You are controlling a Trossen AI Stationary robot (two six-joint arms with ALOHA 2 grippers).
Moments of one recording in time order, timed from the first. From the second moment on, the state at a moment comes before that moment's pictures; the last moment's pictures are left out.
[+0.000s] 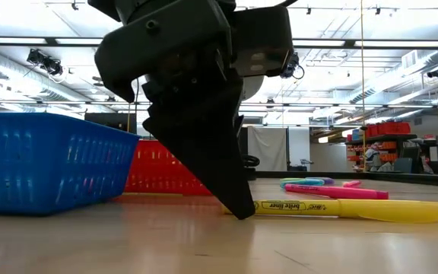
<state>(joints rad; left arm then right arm) -0.43 2.16 1.47 -0.37 -0.12 -0.33 0.32 1.27 1.36 0.07 0.30 -0.07</state>
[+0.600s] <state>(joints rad) -0.44 2.16 1.47 -0.37 -0.05 -0.36 0.32 1.27 1.36 0.13 0.30 -0.10</state>
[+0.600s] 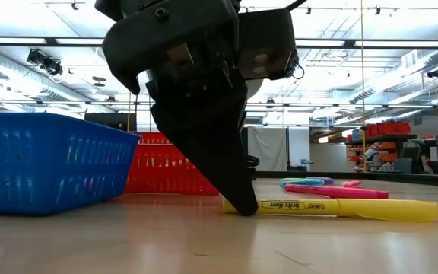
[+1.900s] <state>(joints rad) -0.44 2.02 1.72 -0.80 -0.15 -0.37 0.32 1.27 1.36 0.23 0.30 -0.14</state>
